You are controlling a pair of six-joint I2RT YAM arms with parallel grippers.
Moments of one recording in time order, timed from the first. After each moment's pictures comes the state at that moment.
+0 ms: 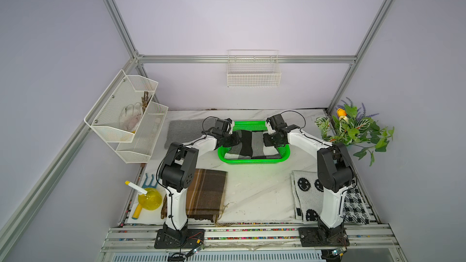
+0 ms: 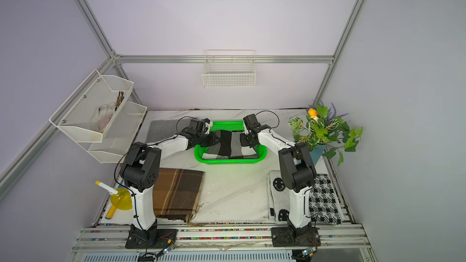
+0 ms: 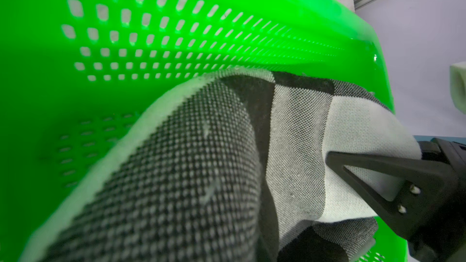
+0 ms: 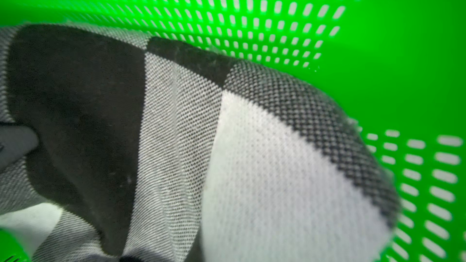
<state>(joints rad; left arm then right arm) -0.37 2.02 1.37 -0.13 0.38 -0.52 0.38 1.99 1.49 -0.53 -0.05 0.23</state>
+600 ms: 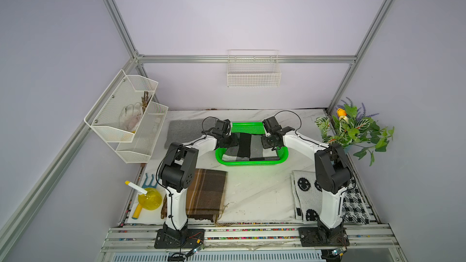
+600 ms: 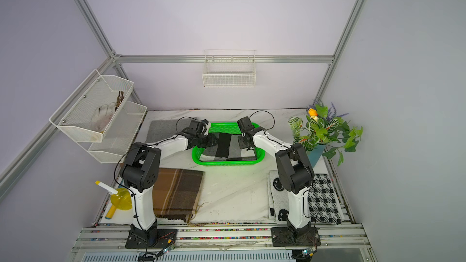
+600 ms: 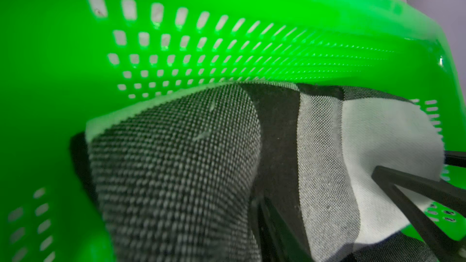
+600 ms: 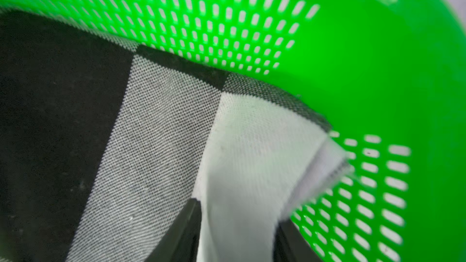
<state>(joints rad) -0.37 2.01 1.37 -0.21 0.25 -0.46 0.45 1.96 1.48 -0.55 0.19 0.20</state>
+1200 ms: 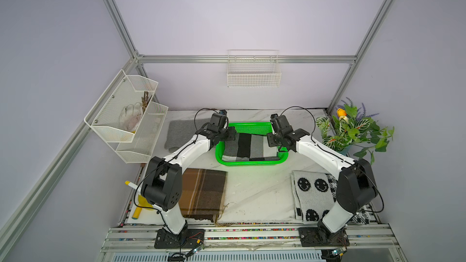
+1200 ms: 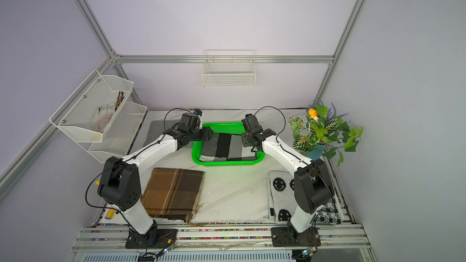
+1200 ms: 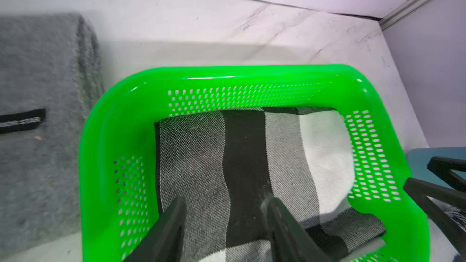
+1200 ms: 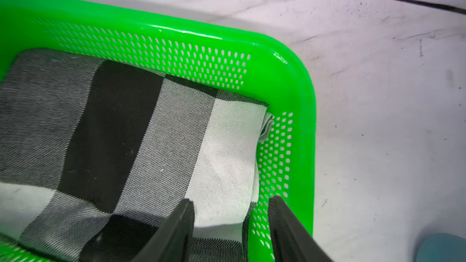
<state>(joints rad) -0.43 1.68 1.33 -0.34 0.04 -0.38 0.47 1.64 1.32 -0.54 0.24 0.22</state>
